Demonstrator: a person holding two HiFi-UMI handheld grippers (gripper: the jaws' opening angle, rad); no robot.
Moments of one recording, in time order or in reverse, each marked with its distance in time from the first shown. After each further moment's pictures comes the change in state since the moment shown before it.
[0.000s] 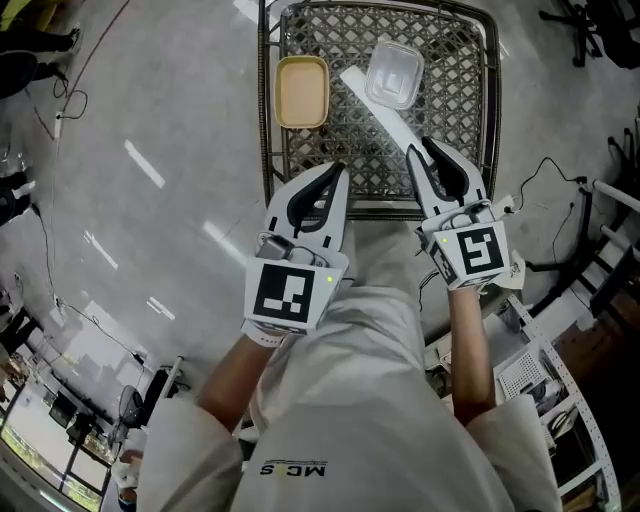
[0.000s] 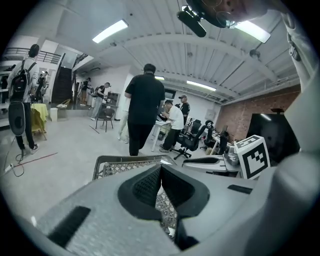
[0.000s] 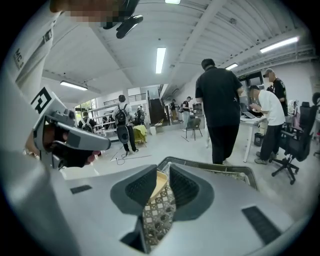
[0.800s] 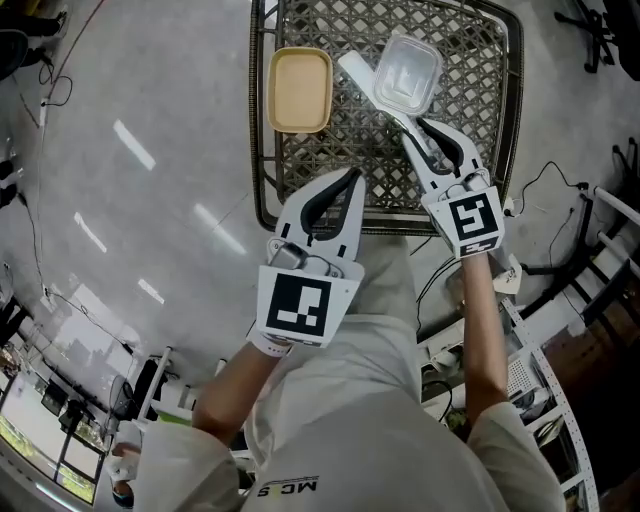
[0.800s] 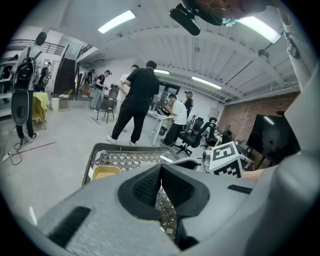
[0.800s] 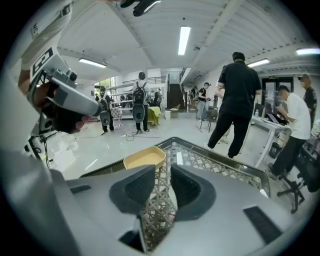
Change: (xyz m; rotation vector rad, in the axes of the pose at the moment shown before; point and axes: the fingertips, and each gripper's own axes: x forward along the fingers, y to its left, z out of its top) left arm 0.048 0.017 -0.044 -0.059 0.056 0.001; right arm 0.087 -0.027 -0.081 -0.216 0.170 0.155
